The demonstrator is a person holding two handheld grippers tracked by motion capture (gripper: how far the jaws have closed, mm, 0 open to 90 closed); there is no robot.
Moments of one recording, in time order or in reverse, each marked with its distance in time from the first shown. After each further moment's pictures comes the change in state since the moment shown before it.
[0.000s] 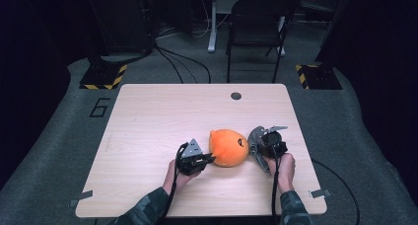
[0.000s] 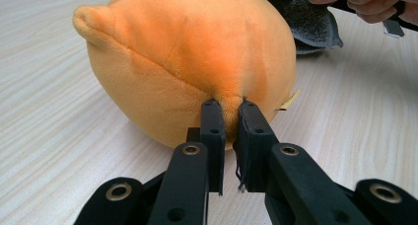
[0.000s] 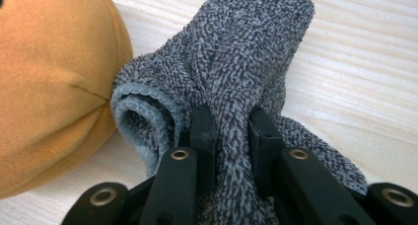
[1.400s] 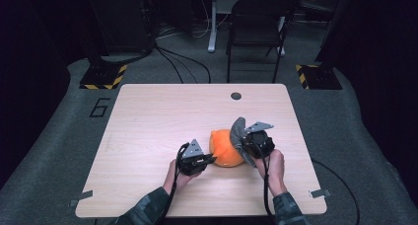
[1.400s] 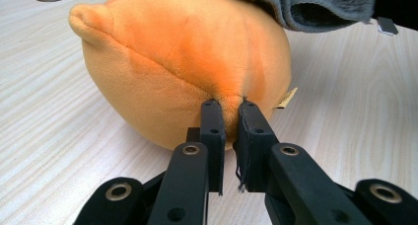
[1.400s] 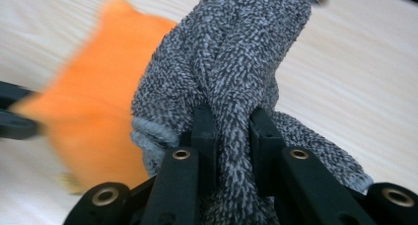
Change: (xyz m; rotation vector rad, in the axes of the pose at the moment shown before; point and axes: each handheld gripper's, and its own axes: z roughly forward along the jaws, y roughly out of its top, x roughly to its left) left arm 0.000 0.000 0.002 -0.001 -0.013 0.018; right arm 0.057 0.025 -0.049 -0.139 0.050 -0.171
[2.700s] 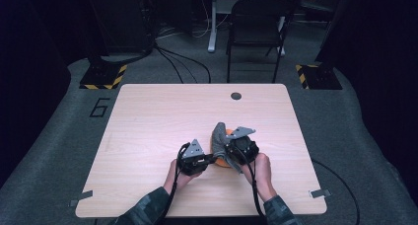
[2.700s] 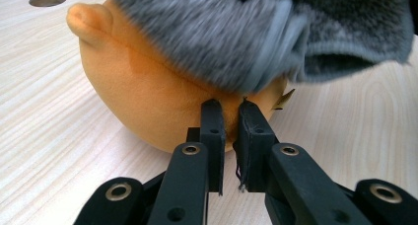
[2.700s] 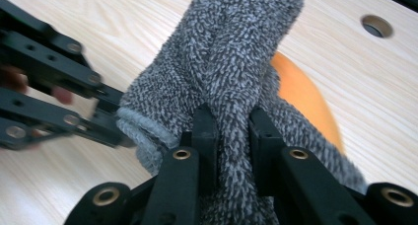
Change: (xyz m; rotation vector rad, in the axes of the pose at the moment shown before) left arm -0.001 0.001 0.001 -0.008 -0.016 0.009; right arm 0.051 0.013 -0.006 -0.021 0.105 -0.141
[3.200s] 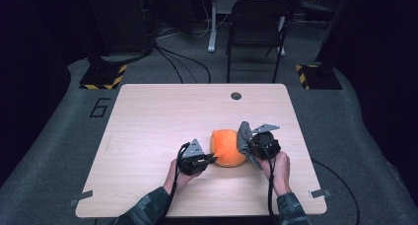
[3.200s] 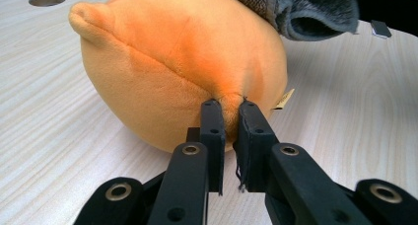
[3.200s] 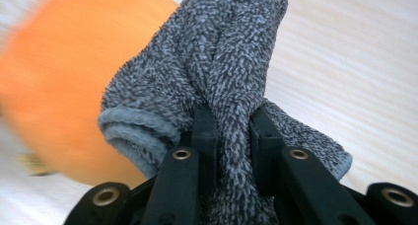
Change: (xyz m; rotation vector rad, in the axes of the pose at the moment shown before) left arm 0.001 0.000 0.000 -0.005 -0.001 -0.003; right arm -0.062 -0.036 0.004 0.076 -0.119 0.177
